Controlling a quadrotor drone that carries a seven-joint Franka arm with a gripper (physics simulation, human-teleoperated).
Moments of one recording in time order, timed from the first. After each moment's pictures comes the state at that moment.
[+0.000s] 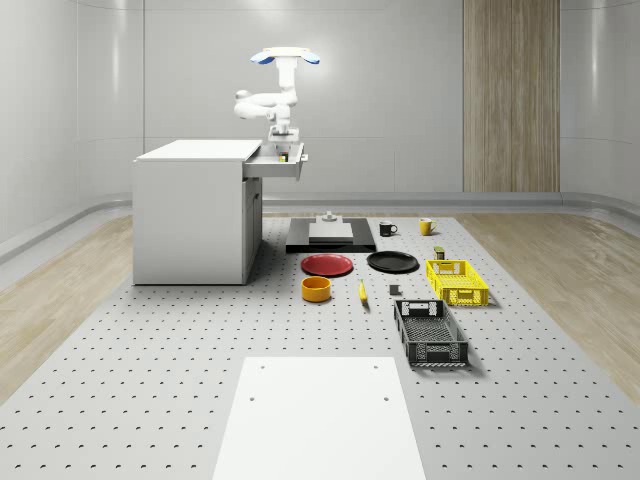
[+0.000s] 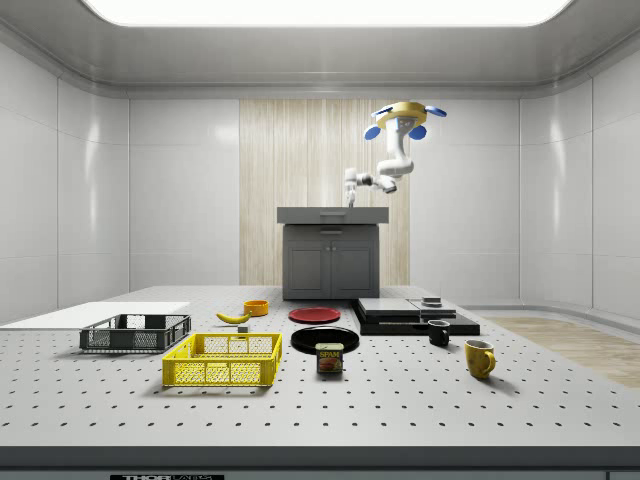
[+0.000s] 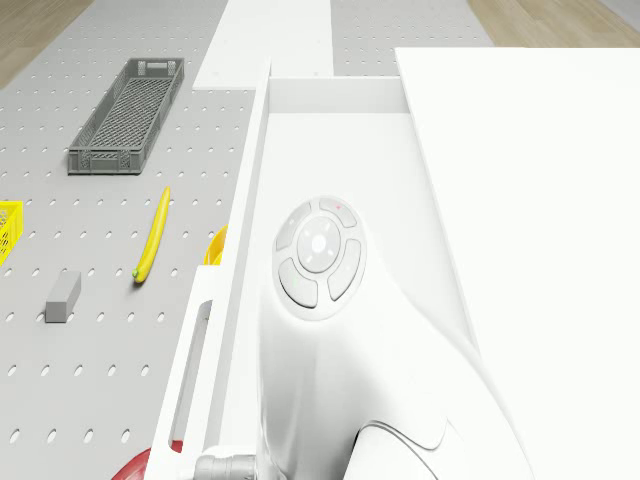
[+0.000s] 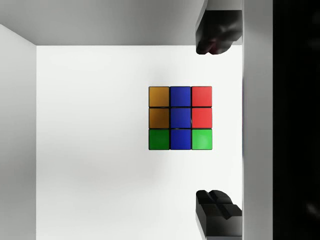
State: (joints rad) arm -1.24 -1.55 1.30 -2.81 -1.83 1.64 1.70
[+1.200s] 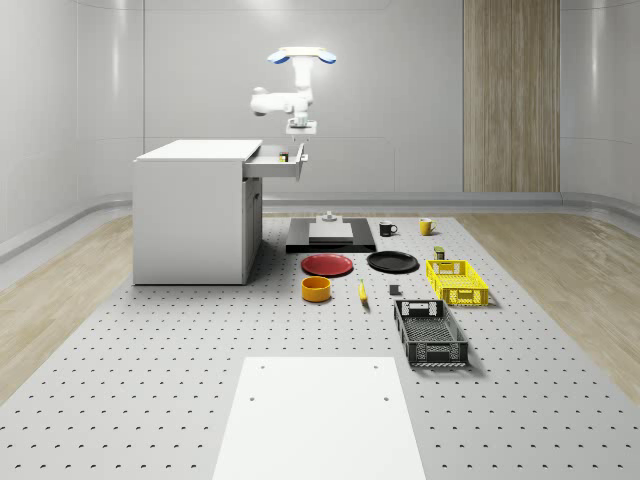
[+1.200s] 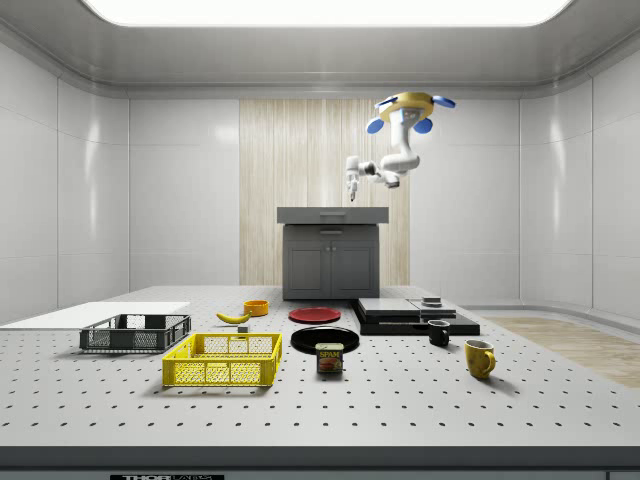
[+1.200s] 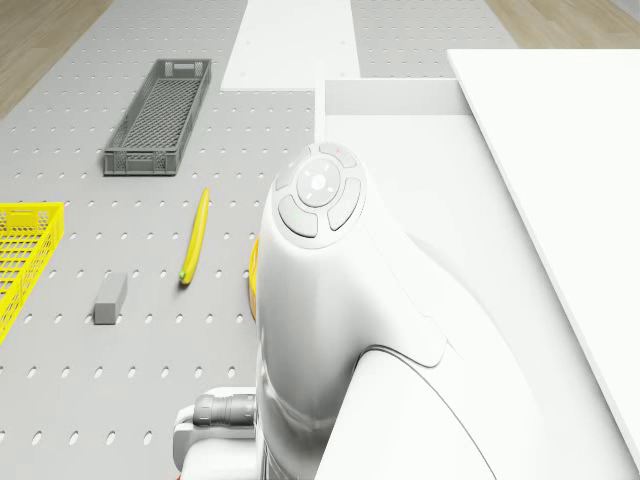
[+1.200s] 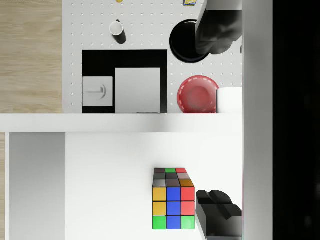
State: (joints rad) arm -1.22 -1.57 1.43 -2.83 -1.70 1.61 1.70
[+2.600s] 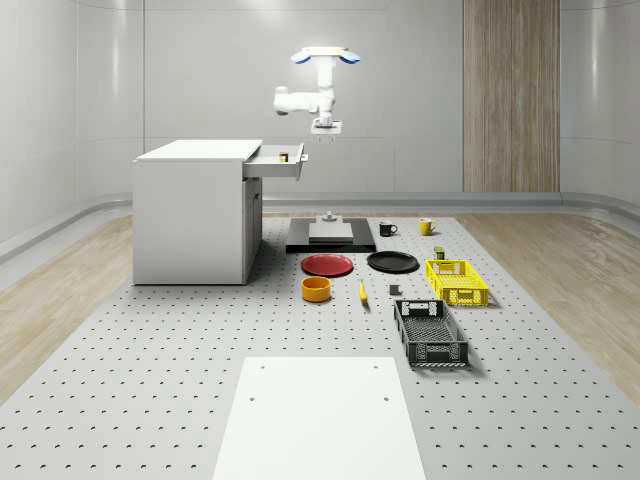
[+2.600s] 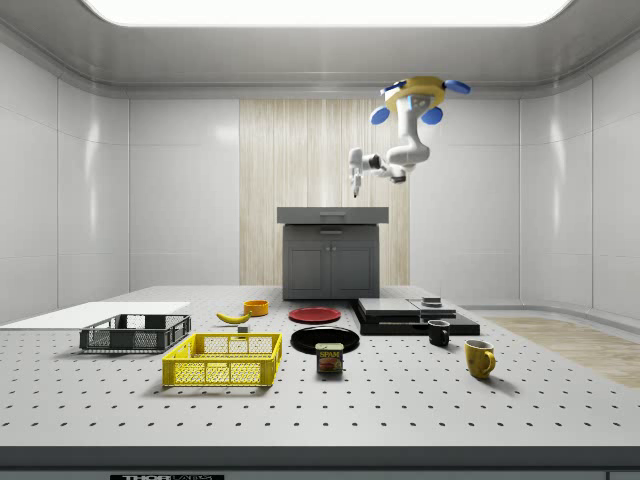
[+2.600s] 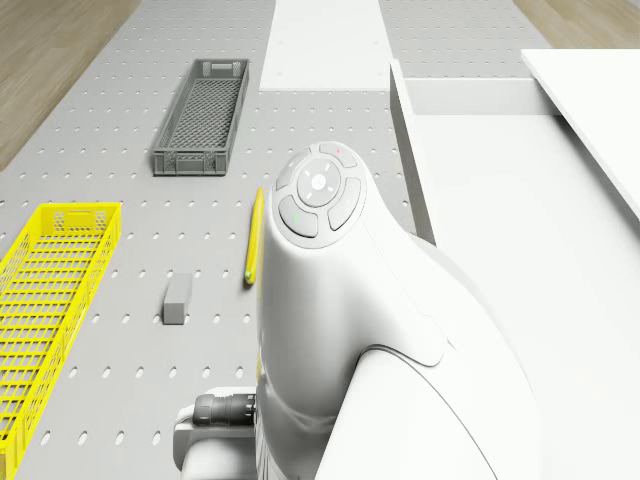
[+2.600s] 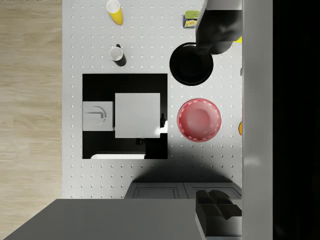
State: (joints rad) arm -1.23 -1.58 1.43 -2.83 -1.70 1.63 1.71
